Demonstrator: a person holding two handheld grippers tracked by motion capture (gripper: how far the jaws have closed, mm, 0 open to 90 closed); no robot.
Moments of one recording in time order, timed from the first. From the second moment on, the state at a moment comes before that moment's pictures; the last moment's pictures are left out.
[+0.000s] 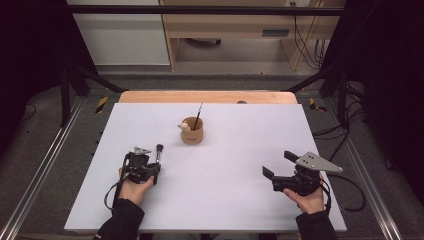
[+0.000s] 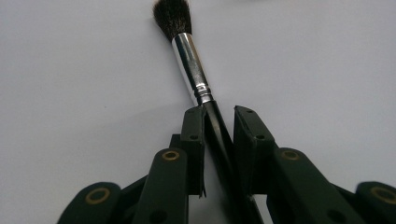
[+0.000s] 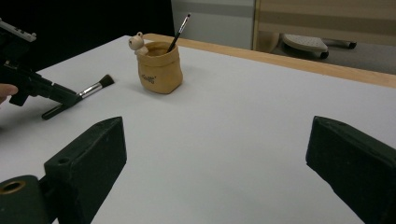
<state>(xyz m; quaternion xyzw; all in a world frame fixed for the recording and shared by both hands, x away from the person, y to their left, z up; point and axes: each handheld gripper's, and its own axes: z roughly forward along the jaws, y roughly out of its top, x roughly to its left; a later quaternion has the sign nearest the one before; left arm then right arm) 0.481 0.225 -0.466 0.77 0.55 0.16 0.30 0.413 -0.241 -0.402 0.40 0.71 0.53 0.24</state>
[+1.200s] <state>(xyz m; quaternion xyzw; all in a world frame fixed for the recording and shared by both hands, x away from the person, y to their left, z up) 0.488 0.220 -0.441 0.82 0.49 0.16 0.27 0.412 -0.241 -0.401 0.40 0.71 0.53 0.23</state>
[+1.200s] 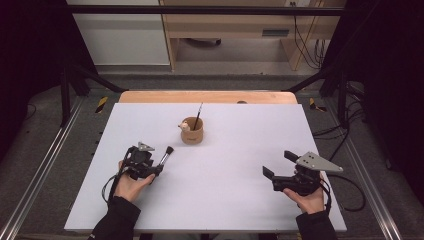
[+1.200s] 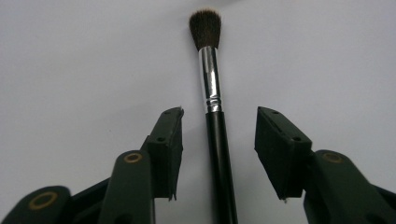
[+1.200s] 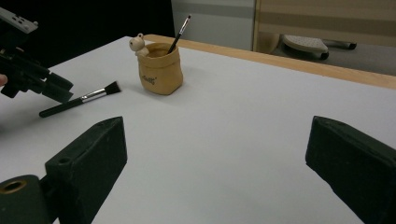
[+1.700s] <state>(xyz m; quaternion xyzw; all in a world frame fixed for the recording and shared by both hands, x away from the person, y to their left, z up) 0.515 0.211 -0.436 0.84 0.47 0.12 0.22 0.414 -0.240 -0.401 0.40 0.71 0.52 0.23</state>
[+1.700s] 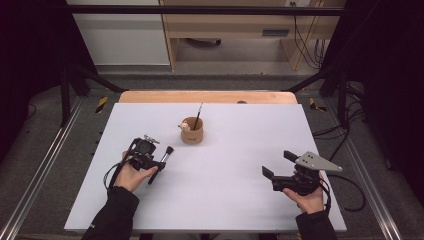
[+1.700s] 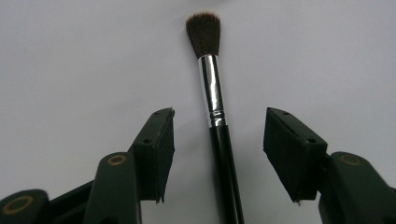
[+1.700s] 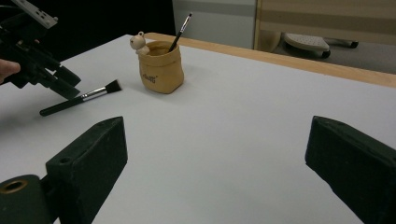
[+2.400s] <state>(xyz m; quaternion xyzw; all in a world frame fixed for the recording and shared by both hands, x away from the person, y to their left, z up) 0.534 0.202 -0.448 0.86 0.48 0.09 0.17 0.414 -0.239 -0.402 0.40 0.72 0.52 0.23</state>
